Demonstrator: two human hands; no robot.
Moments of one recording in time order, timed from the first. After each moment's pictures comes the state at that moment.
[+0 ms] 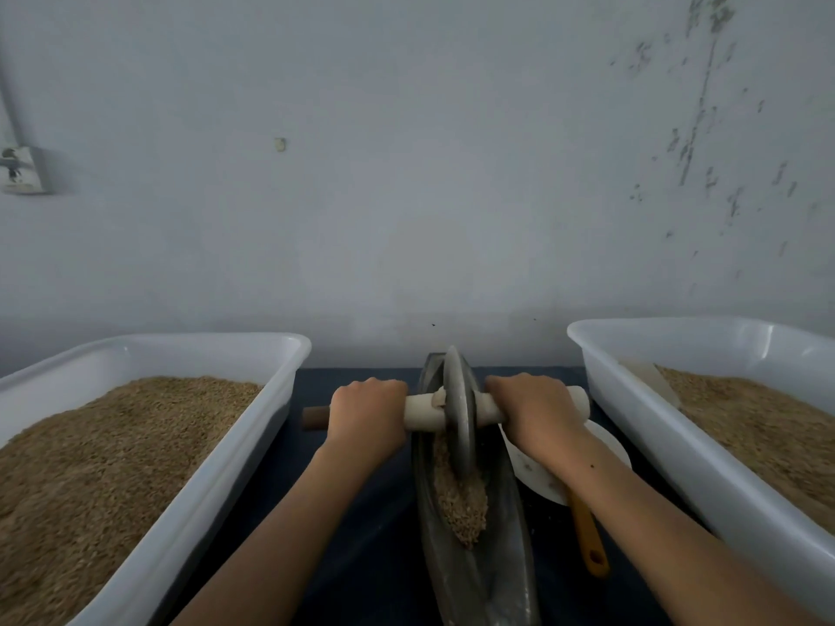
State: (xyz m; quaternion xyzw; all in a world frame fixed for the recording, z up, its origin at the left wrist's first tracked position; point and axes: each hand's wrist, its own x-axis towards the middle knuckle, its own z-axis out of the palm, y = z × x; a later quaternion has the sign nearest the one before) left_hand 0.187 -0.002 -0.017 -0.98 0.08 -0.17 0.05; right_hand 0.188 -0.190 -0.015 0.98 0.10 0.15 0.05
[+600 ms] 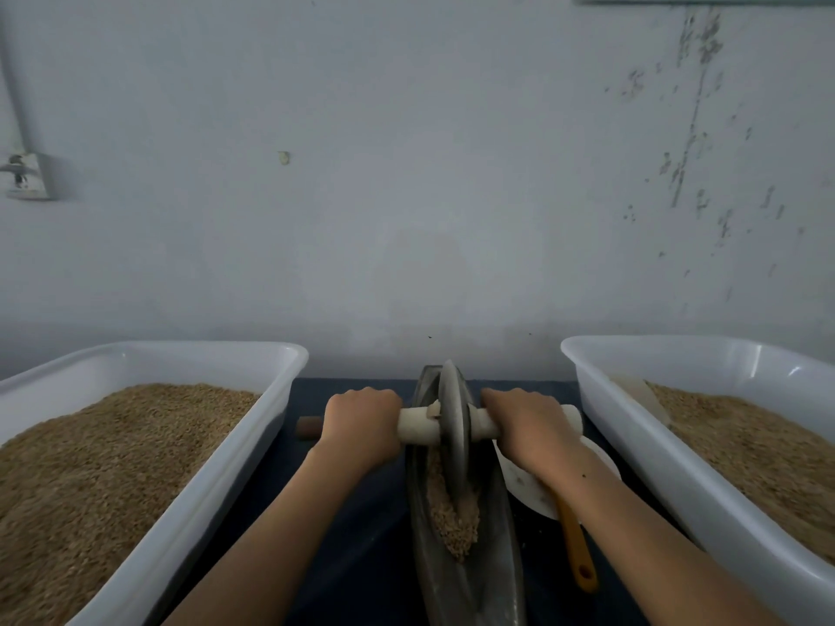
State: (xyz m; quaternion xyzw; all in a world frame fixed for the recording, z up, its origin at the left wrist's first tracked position) left_hand 0.189 -0.001 -0.011 -0.99 0.08 -0.12 0.06; right_hand 0.189 -0.194 -0.016 0.98 0.10 0.14 0.04
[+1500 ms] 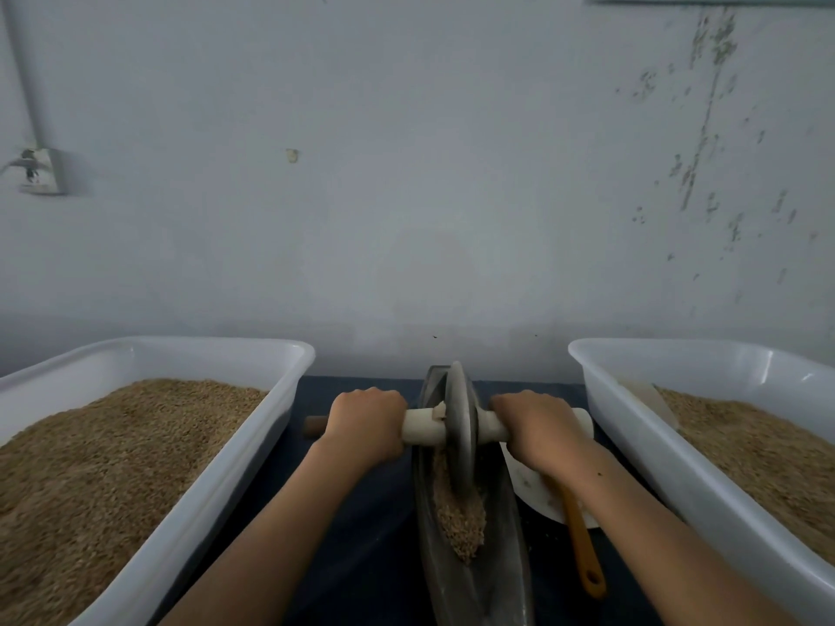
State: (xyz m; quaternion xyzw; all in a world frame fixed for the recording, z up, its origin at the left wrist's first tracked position) left_hand 0.192 0.004 -0.011 -0.99 0.10 -0.10 0.06; right_hand 0.187 -0.195 -0.010 0.99 0.11 0.10 0.04
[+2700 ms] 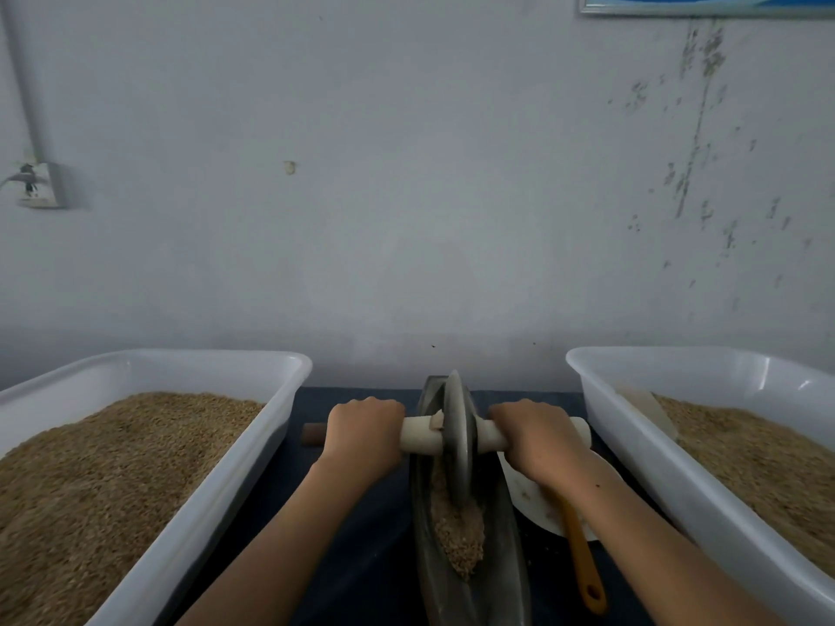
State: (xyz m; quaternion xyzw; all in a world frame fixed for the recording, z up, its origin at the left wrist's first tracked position) left_hand 0.191 0.000 -0.014 -0.98 0.08 -0.14 0.07; right_hand 0.190 -0.196 -0.010 0.99 0.11 0.09 0.03
